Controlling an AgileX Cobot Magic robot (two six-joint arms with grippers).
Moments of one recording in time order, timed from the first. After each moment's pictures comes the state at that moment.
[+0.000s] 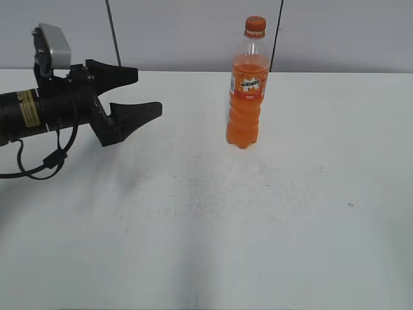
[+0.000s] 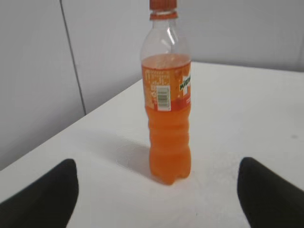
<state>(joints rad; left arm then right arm) -0.08 1.90 -0.81 1.09 -1.14 -0.43 0.00 -0.01 -0.44 0.03 1.02 -0.16</state>
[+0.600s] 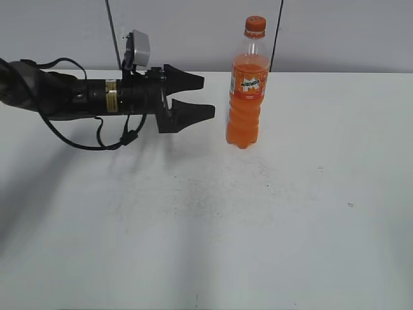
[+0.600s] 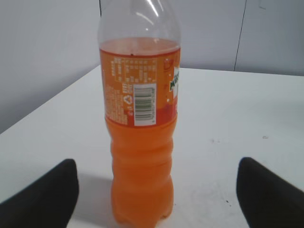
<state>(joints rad) -0.19 2.35 -1.46 1.36 -1.20 -0.77 0.00 -0.01 -0.44 0.03 1.02 -0.16</state>
